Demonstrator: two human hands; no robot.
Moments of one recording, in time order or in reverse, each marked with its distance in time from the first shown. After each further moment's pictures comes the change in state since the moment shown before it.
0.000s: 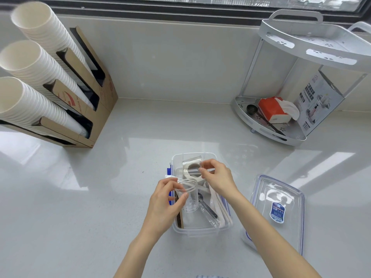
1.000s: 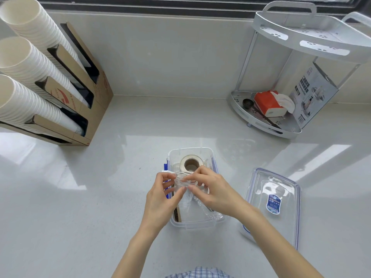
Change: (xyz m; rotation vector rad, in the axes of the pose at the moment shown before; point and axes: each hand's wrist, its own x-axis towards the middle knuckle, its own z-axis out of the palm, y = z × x) left_hand -0.003 0.004 0.005 -0.203 0.054 -0.074; right_hand -0.053 -0.006 -0.011 -0.197 -0.250 -0.491
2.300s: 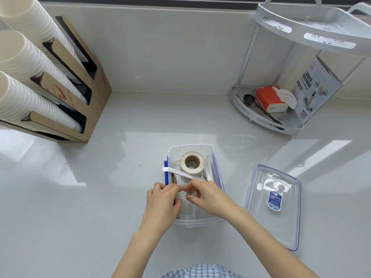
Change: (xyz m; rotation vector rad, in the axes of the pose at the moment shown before) left_hand 0.002 -0.030 0.002 0.835 -0.152 0.153; right_hand 0.004 0.028 0.032 -0.102 -0.161 0.213
